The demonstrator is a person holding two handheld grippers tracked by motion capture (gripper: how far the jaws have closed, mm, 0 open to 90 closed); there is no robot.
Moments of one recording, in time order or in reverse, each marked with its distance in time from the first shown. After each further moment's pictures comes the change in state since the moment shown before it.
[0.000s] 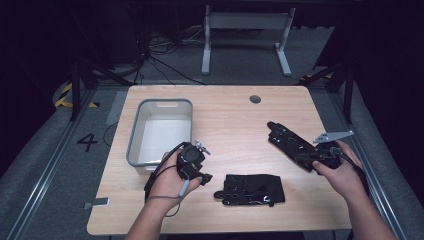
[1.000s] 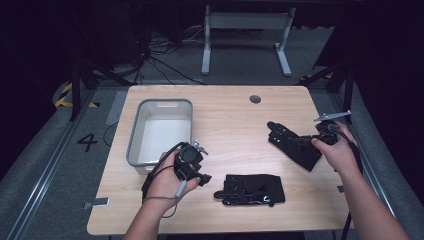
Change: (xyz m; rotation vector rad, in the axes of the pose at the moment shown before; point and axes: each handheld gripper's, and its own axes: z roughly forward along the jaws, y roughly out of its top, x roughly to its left) left arm 0.000 -0.003 -0.006 -0.007 -0.018 -0.001; right arm -0.060 0.032 0.027 0.011 -0.053 0.139
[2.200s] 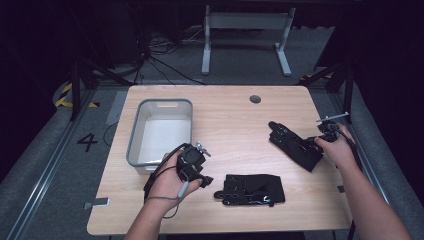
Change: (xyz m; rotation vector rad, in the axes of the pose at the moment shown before) left arm -0.003 0.001 0.006 0.016 -0.014 0.017; right arm -0.066 -0.017 0.046 0.086 -0.071 0.074
